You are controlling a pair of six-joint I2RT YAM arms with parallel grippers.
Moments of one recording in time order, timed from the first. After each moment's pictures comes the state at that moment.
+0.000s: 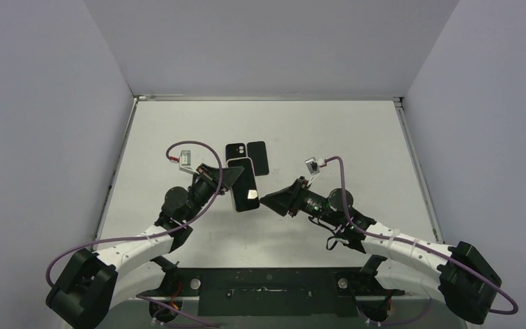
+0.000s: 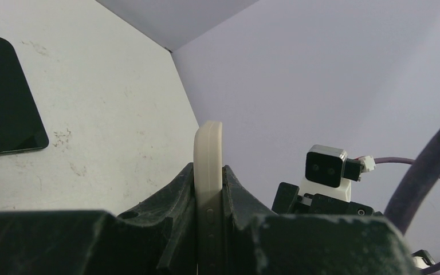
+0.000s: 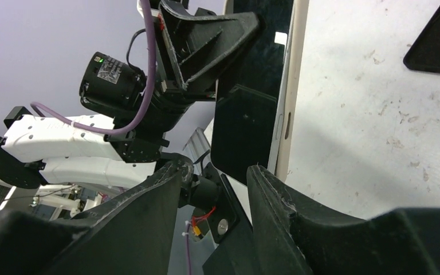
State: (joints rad) left arm -0.58 1.03 0.28 0.91 0.05 -1.11; right arm 0.84 1.01 0.40 0.66 -0.27 0.91
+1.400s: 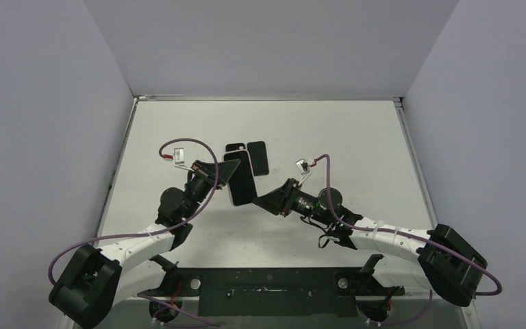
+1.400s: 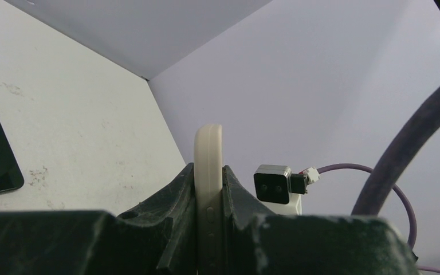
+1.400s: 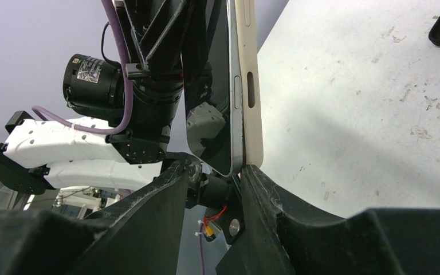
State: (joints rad) left arm -0.55 1.07 0.28 1.07 0.06 -1.14; right arm 0.87 1.18 0.40 0.81 -0.27 1.01
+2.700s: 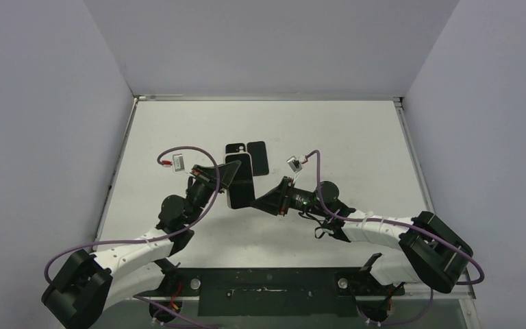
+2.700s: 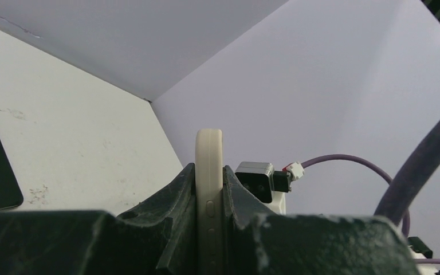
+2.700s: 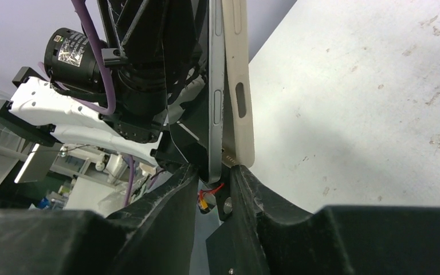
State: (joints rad) left arm -0.67 1.01 0.26 1.08 -0.10 -1.05; right arm 0.80 1.32 0.43 0.94 -0.50 0.96
